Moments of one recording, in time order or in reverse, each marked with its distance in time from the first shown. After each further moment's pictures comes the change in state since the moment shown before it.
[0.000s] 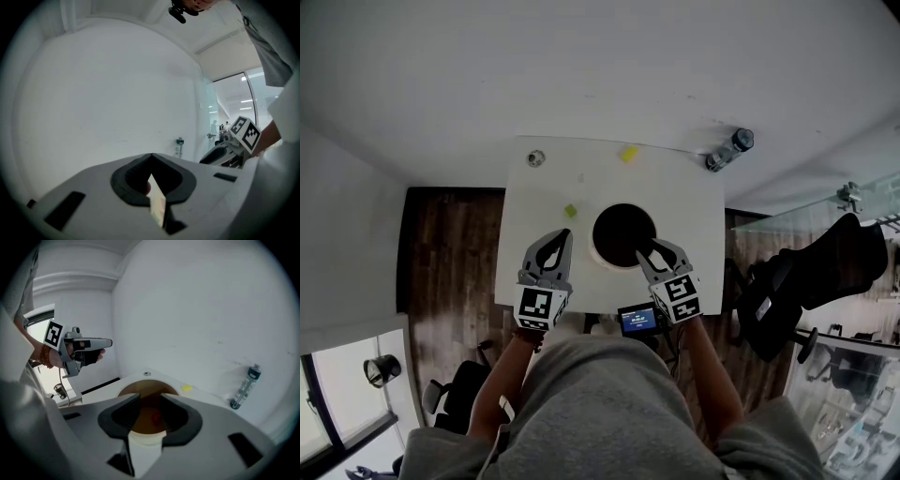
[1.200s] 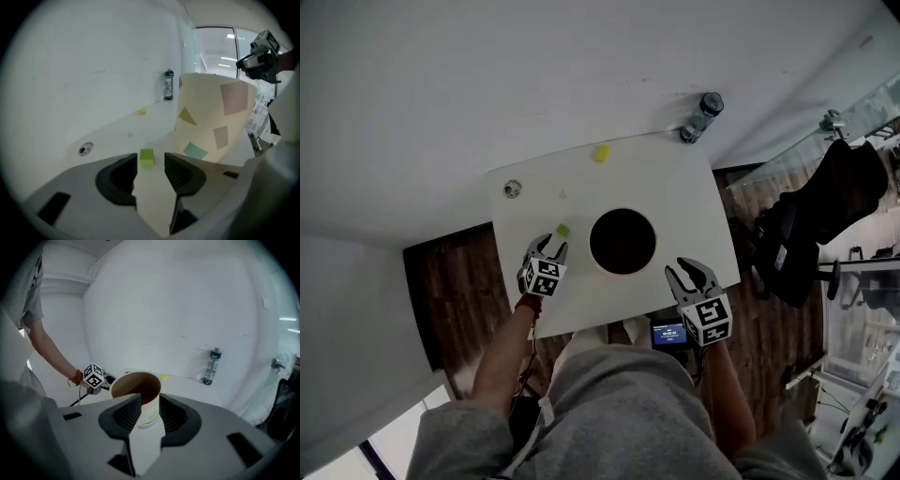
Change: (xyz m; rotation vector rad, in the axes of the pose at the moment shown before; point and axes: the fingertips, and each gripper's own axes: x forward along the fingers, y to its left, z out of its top) left arm 0.098 0.062 -0.235 0.286 0.609 -0.267; right arm -0.065 -0.007 -0.037 0.257 0.007 -0.278
